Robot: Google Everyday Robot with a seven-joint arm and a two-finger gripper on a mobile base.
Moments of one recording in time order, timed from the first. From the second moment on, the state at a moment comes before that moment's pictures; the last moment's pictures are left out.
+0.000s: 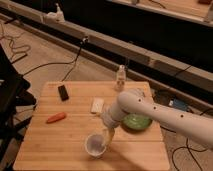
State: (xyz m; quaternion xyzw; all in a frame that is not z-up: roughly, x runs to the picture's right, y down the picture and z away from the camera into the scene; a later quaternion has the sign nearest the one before) arm -0.026 0.199 0.709 -0.32 -0.32 -0.03 0.89
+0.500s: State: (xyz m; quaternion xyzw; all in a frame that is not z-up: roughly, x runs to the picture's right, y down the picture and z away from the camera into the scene) arm -0.020 0.165 0.696 -0.28 -0.31 -0.05 0.91
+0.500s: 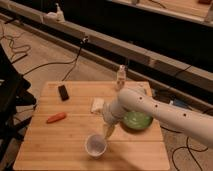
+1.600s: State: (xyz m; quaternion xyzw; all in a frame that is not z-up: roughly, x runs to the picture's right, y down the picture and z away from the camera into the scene) arm -0.049 0.195 0.683 -0.31 -0.36 -0.04 0.88
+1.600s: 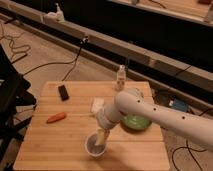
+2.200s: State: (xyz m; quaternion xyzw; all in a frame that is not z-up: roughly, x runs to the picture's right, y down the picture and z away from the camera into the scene) arm -0.019 0.217 0.733 -0.35 -0.34 0.03 0.87
